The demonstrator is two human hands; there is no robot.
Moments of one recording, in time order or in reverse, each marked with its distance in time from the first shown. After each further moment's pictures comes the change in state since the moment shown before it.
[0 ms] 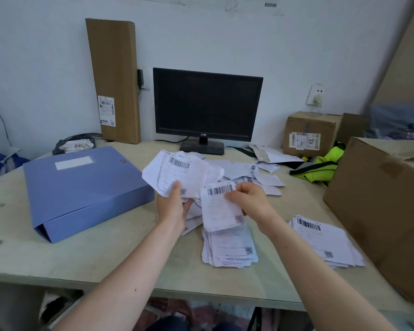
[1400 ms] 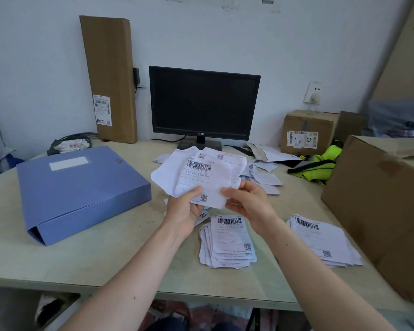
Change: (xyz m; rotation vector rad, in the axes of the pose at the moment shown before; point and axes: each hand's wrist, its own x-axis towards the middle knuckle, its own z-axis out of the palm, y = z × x) left_hand -0.012 -0.010 0.009 -0.110 -0.291 -0.142; right_hand -0.002 0.000 0.002 0.462 -0.008 0.094
